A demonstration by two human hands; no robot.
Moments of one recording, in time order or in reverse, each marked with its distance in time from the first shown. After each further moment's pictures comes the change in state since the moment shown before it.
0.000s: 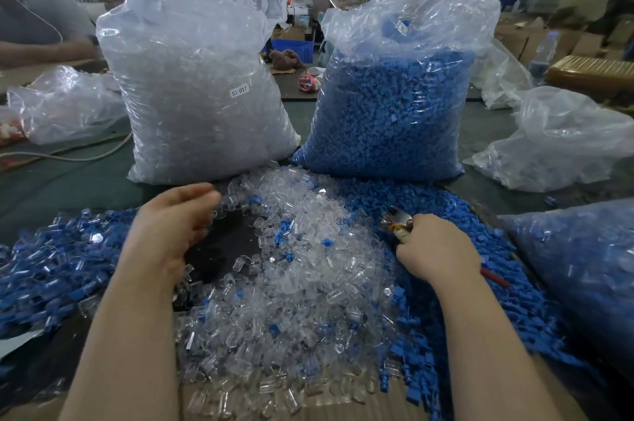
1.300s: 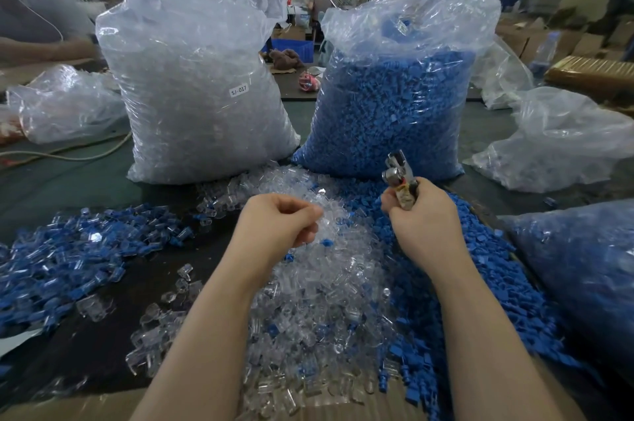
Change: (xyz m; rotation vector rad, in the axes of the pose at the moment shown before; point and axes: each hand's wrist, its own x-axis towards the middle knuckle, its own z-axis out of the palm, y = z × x) left_hand -0.033 -0.007 0.079 0.215 -0.352 0.096; right_hand 0.002 -0.015 -0.007 0.620 0.238 -0.195
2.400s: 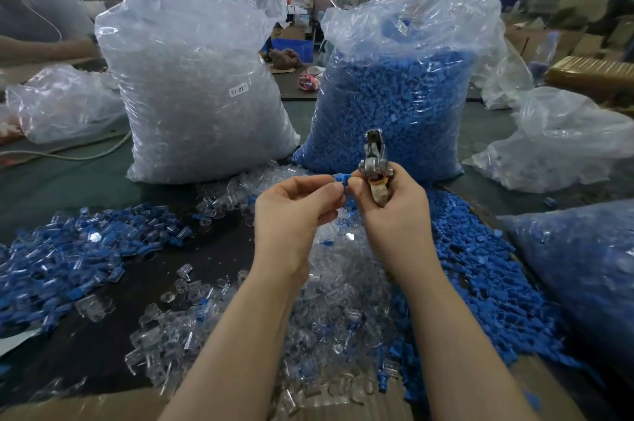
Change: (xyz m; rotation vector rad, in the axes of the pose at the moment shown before) left_hand -0.012 0.013 0.034 -0.487 0.087 0.110; right_hand -0.019 -0.030 0.021 0.398 0.066 -0.219
